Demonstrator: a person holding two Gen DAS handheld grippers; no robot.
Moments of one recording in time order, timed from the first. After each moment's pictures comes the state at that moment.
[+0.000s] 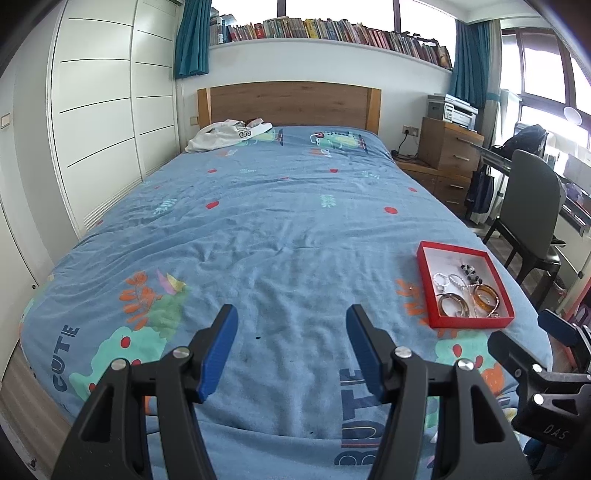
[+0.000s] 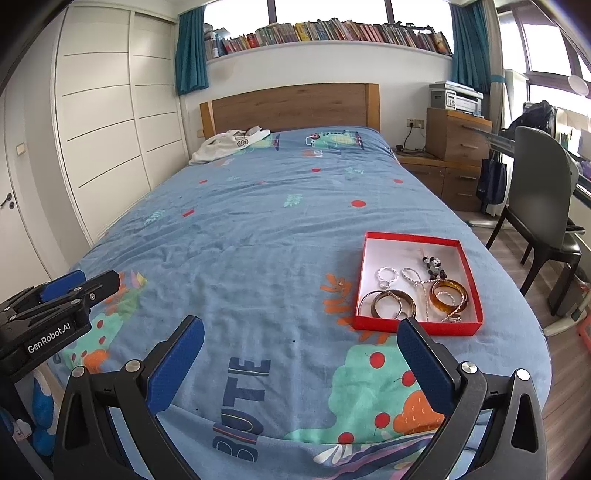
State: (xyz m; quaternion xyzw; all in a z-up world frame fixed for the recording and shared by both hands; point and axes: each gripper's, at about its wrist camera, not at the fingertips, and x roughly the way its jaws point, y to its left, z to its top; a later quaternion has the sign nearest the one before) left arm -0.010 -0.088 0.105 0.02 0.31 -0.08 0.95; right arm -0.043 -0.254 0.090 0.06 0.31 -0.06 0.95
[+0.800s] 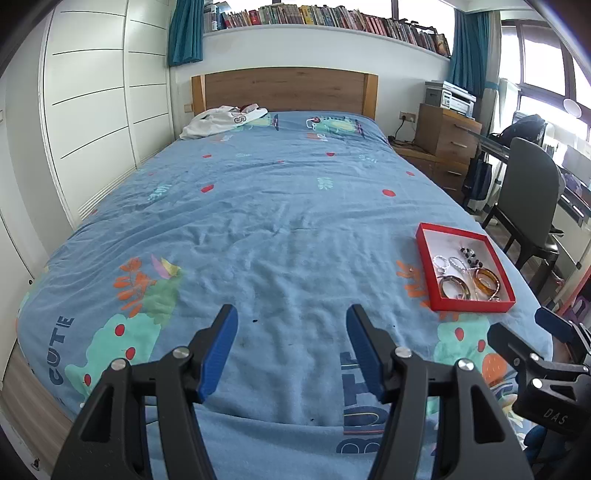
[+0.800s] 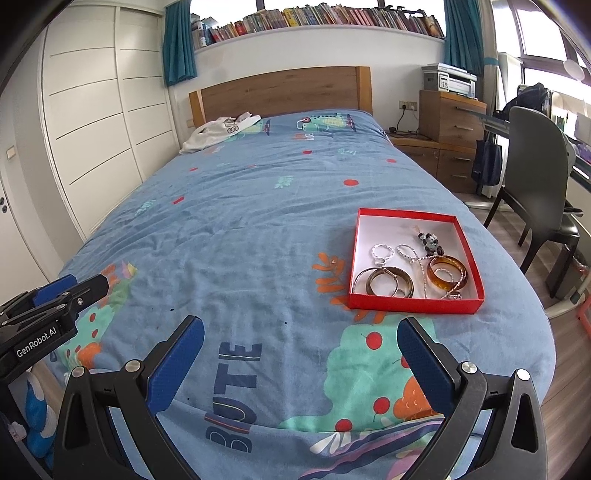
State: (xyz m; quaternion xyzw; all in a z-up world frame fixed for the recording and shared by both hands) left arm -0.010 -0.086 0.090 0.03 0.34 -0.09 0.94; right arm -0.042 -0.264 0.073 0.08 0.34 -0.08 0.93
